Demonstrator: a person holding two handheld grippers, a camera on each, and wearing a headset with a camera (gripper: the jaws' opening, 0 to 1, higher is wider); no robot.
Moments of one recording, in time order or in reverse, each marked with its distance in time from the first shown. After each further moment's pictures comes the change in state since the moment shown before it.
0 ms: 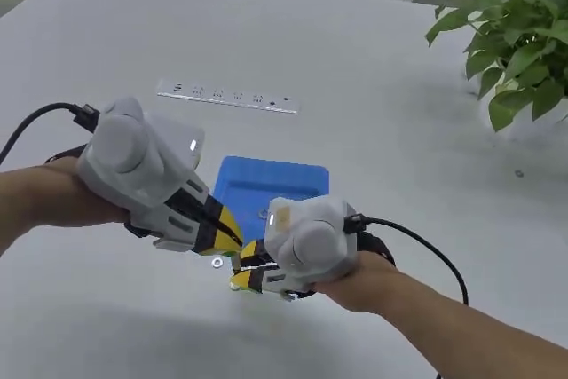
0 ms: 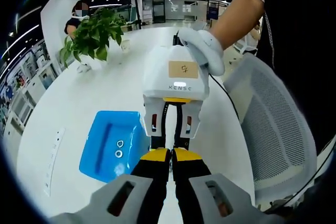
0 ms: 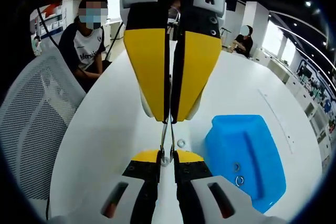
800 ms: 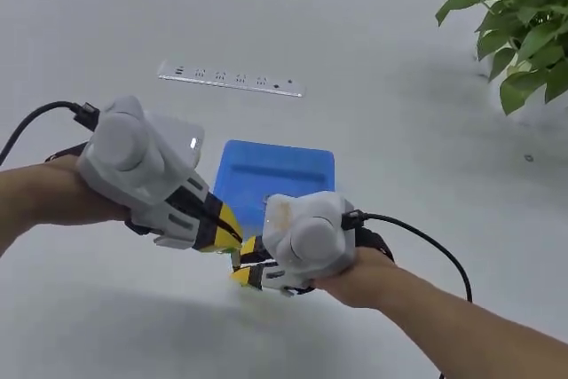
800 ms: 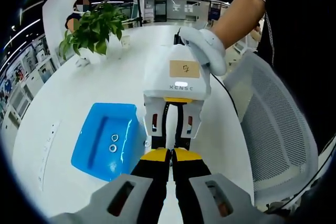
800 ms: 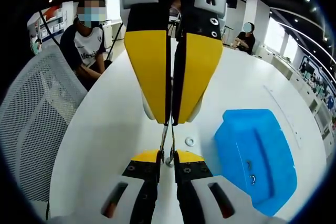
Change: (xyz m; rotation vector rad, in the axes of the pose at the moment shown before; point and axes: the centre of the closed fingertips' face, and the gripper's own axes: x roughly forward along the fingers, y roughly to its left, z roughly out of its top) left arm 0.008 -0.003 -0.013 -0.033 0.003 -0.015; right arm 0.011 0.008 -0.007 0.022 0.001 0.030
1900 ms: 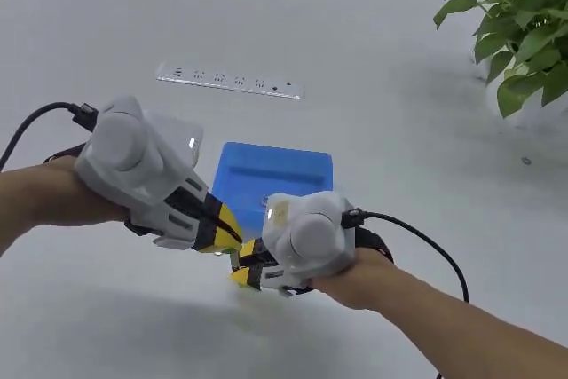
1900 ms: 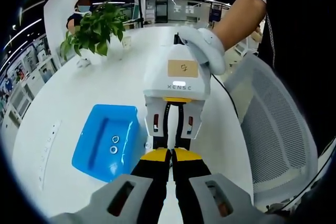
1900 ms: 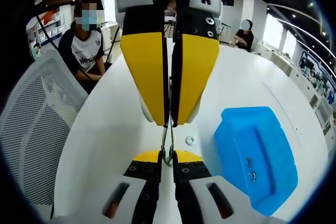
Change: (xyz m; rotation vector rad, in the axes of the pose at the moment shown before) left arm -0.001 0.000 0.004 -0.003 -0.009 0.006; right arm -0.004 0.001 0.001 0.031 0.003 0.005
